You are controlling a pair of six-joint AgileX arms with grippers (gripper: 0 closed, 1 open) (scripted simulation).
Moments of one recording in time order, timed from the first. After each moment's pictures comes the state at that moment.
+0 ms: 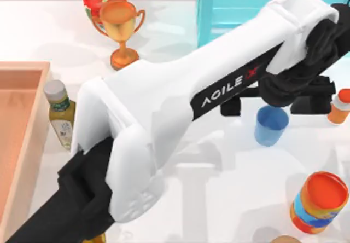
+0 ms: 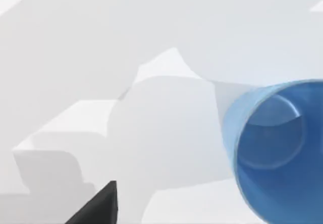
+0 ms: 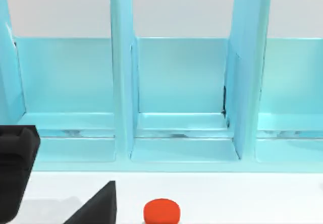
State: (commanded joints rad) left arm -0.96 2.67 2.68 -1.40 -0.23 -0.93; right arm 0.00 0.00 0.00 0.00 0.00 0.00
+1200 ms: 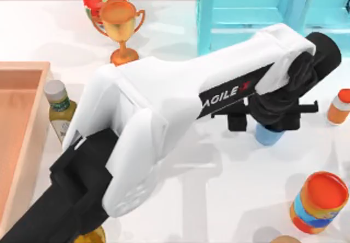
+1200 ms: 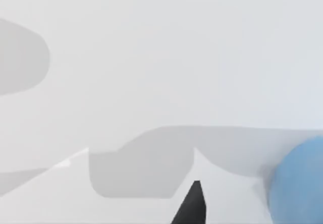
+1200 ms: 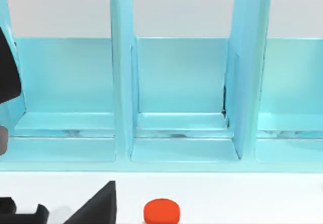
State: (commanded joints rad) left arm -0.93 2.63 2.38 -1.14 -0.23 -0.91; right arm 0.00 0.00 0.00 0.00 0.00 0.00
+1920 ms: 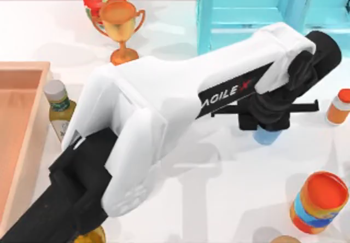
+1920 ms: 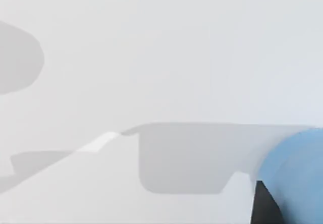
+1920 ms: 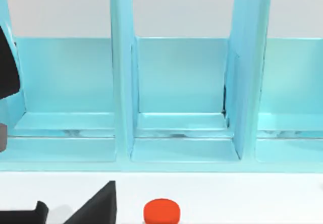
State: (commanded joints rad) left arm -0.93 2.63 2.38 -1.14 -0.23 -0.91; right arm 0.00 0.00 0.00 0.00 0.00 0.00
